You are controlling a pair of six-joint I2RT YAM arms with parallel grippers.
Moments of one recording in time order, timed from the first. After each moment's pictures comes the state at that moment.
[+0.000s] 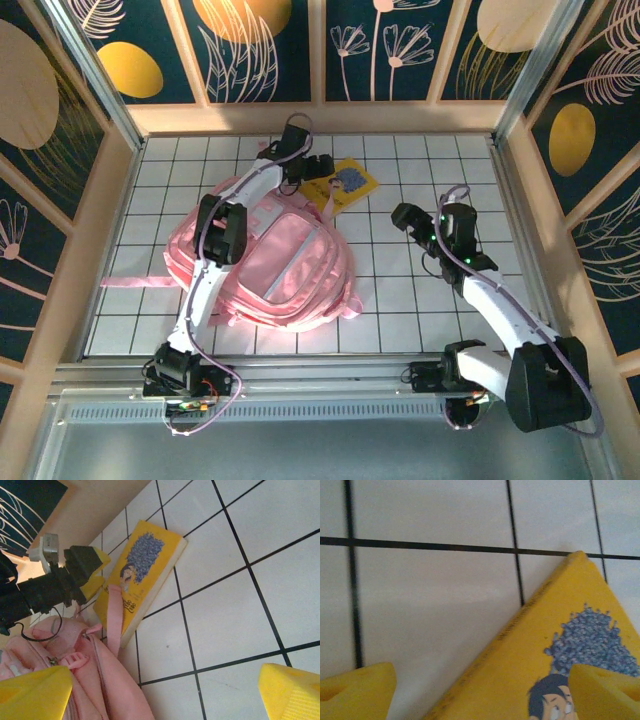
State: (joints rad) left arm -0.42 2.63 2.31 -0.52 0.22 -0.54; right arm 0.20 1.09 0.58 -0.01 -0.20 0.76
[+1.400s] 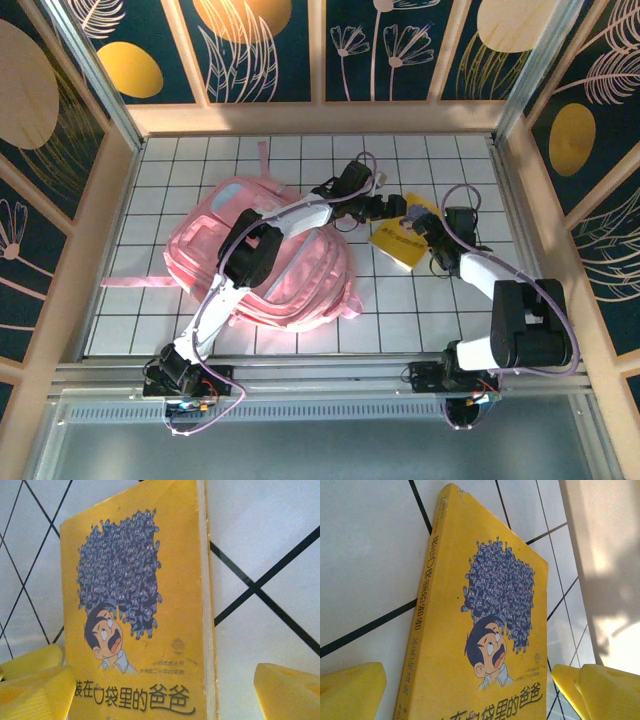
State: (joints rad) left arm -0.74 2.54 2.05 -0.19 0.53 -0.75; right arm 0.04 1.39 0.58 -0.02 -0.06 0.91
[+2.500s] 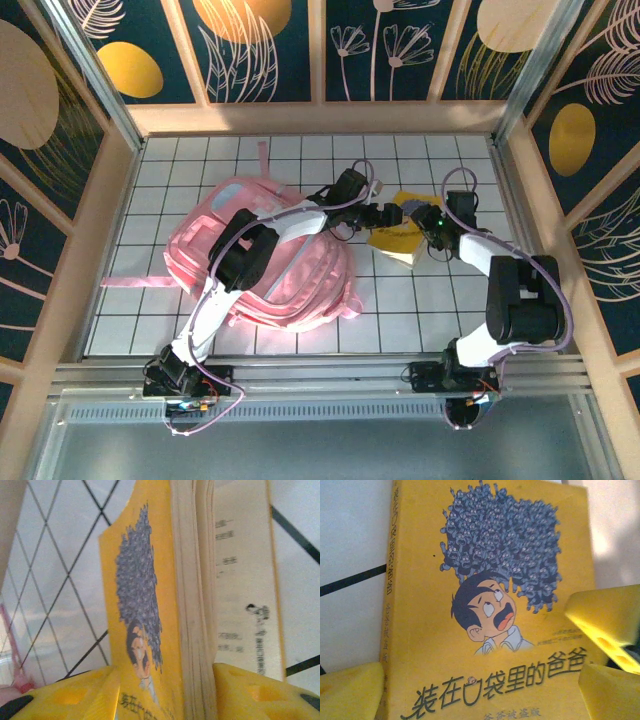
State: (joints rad) left arm -0.75 2.42 1.84 -0.10 0.53 -0.74; right arm 0.03 1.52 0.74 -0.02 -0.26 0.88
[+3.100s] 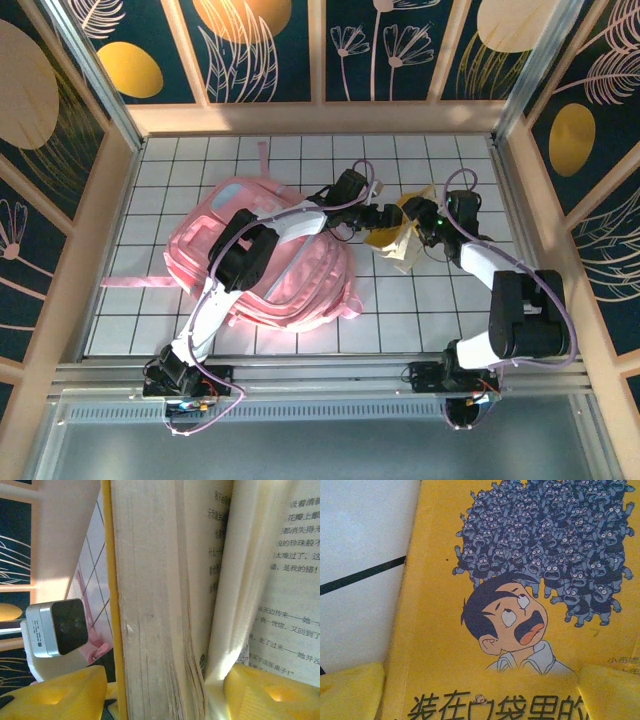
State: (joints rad) left arm -0.75 2.42 1.83 -0.09 0.53 -0.73; right arm 0.04 1.45 0.67 0.14 -0.47 0.98
